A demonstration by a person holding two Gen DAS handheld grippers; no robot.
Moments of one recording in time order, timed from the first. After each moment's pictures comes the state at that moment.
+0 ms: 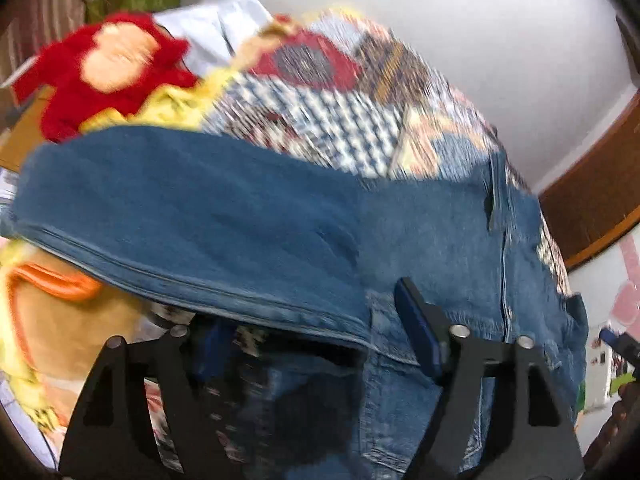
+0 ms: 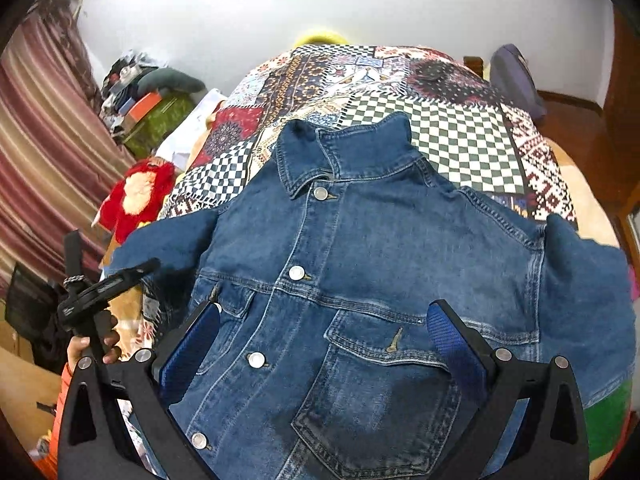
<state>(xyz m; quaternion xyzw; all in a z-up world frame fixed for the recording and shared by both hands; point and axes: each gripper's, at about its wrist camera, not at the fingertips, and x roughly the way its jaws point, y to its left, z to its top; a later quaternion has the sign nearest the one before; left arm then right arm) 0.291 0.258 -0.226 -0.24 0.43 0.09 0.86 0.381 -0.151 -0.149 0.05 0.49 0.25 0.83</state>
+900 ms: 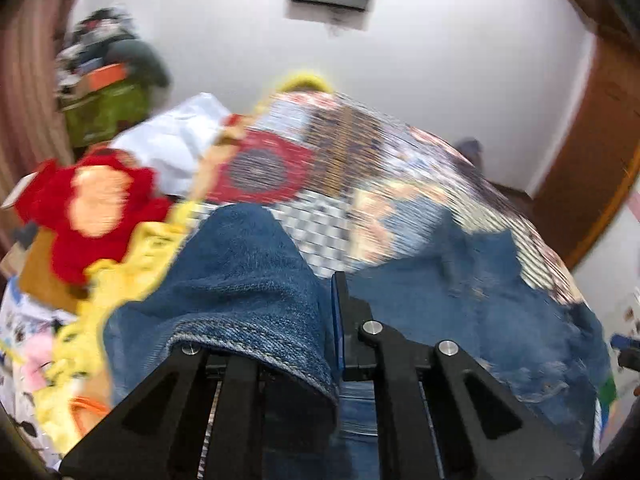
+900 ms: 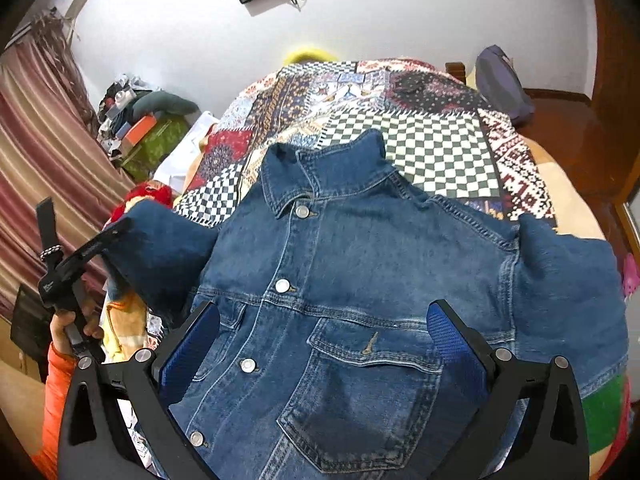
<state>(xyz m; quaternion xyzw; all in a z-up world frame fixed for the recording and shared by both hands) 0.343 0.188 -0.148 -0.11 0.37 0.06 0.92 0.377 -0.186 -0.133 0.08 0.47 0.23 0.85</state>
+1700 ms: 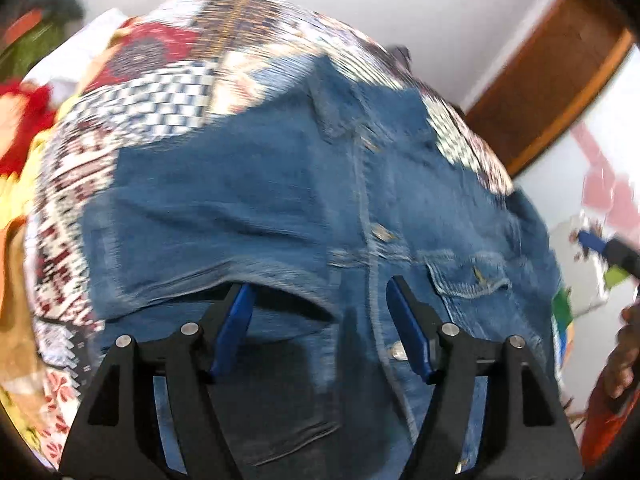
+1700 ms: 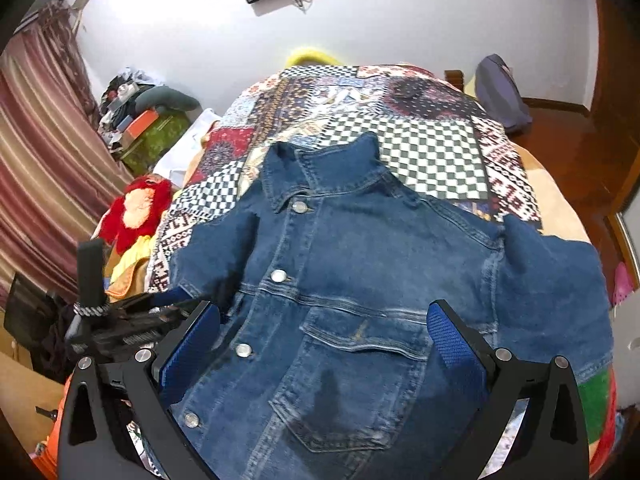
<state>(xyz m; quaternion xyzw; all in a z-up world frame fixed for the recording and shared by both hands) 0.322 0.115 -0.205 -0.16 0.49 -0.06 0.85 0.362 -0.188 -0.125 0.06 0.47 0.24 0.85</state>
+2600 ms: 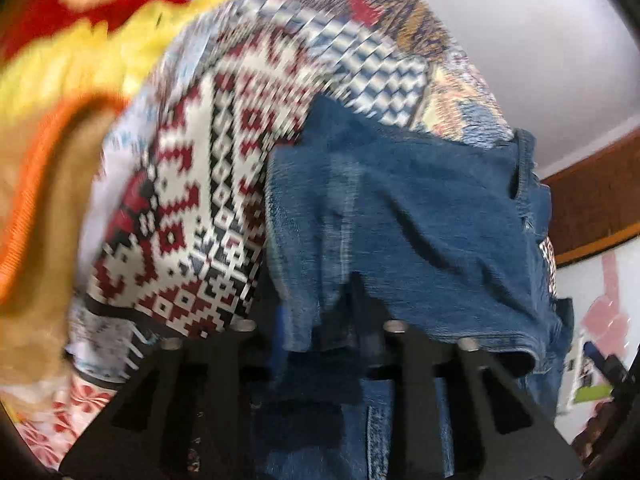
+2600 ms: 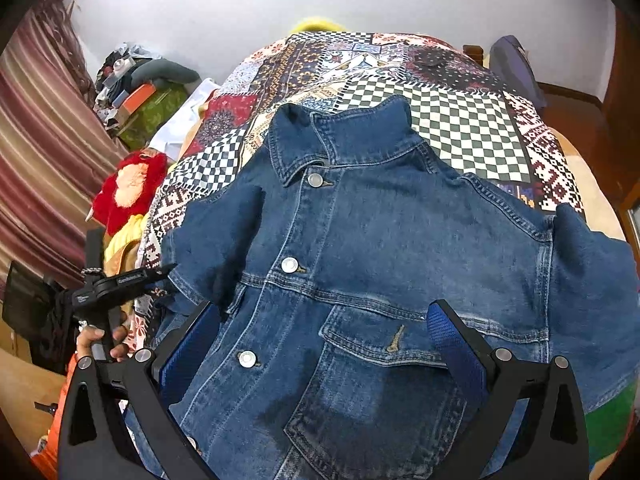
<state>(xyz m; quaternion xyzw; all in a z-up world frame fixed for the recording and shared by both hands) 0.324 0.246 -0.279 -0.30 0.49 0.05 0.82 0.386 -0.145 -0.164 0.04 0.51 0.24 0.83</state>
